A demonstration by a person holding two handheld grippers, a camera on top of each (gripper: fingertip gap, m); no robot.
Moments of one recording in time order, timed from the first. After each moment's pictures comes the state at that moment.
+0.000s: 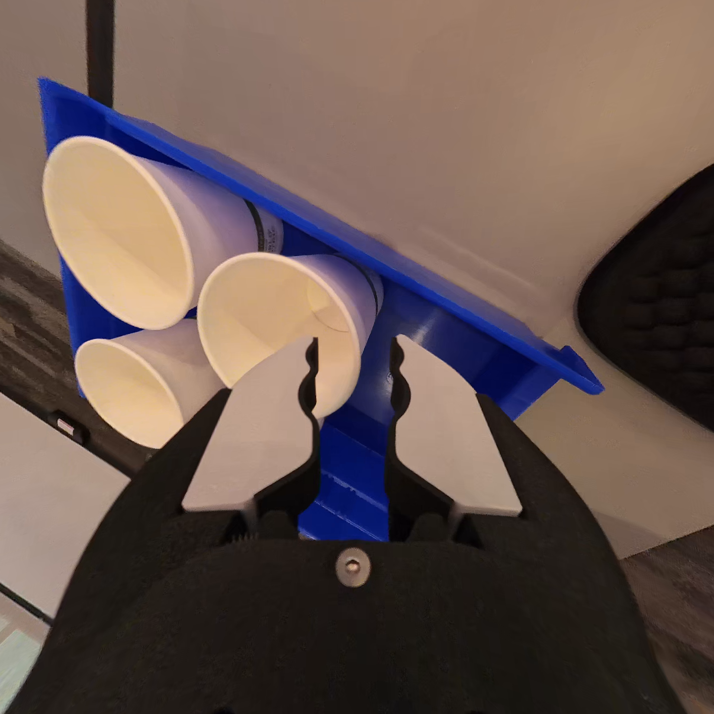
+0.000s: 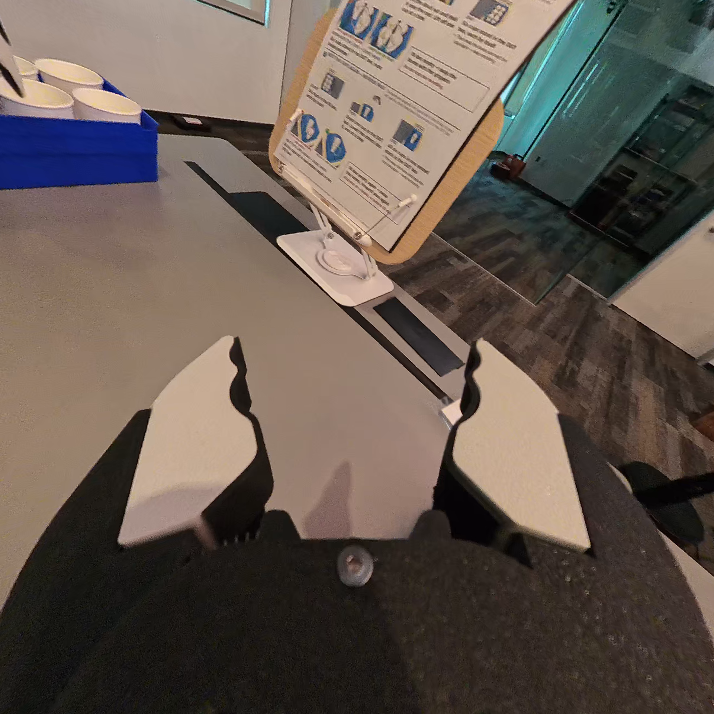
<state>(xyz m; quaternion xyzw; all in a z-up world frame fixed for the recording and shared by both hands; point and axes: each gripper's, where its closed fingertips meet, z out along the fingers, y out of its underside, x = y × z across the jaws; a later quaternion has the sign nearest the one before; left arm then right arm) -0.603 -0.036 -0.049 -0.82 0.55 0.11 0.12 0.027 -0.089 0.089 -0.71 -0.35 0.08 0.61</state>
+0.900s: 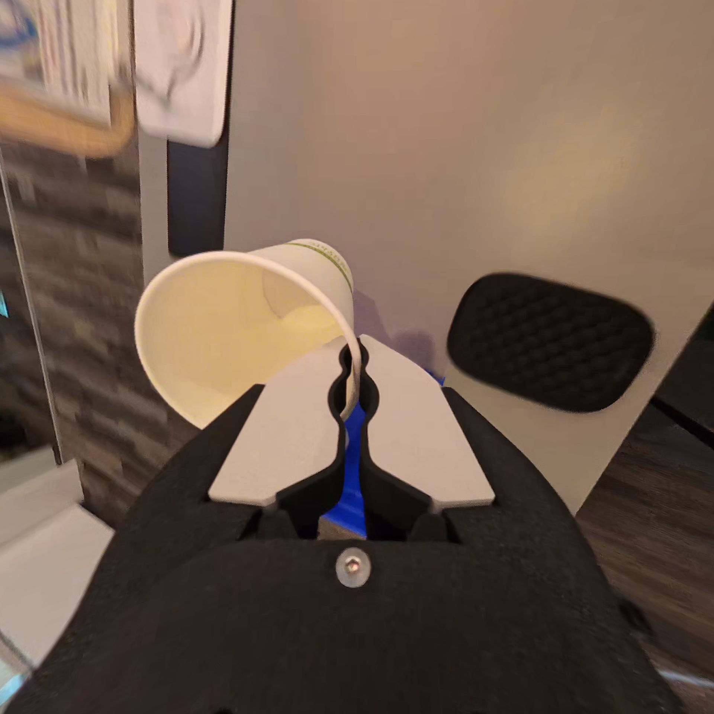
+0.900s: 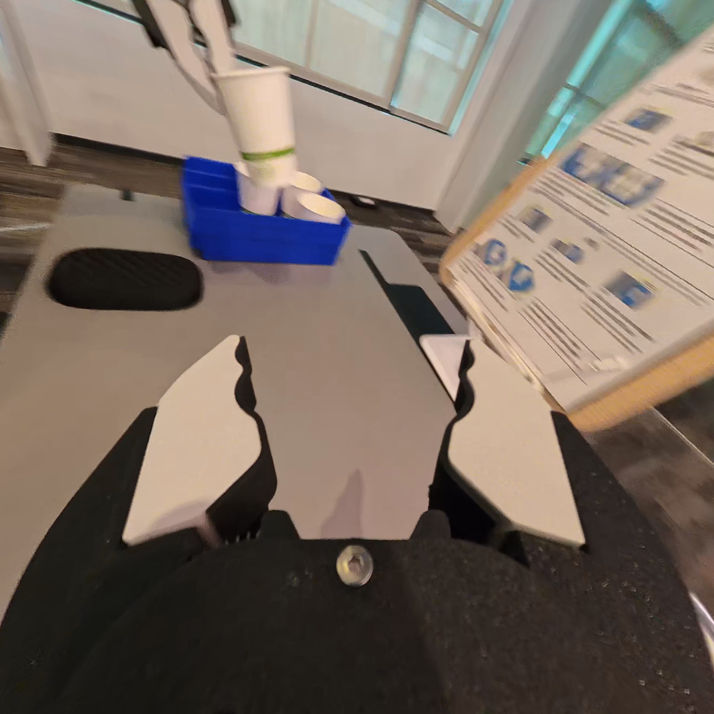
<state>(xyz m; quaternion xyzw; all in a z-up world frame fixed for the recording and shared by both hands) -0.489 -0.110 0.097 -0.72 0.65 0.06 0.23 -0.136 -0.108 0.104 -0.60 -0.49 0.23 0.59</state>
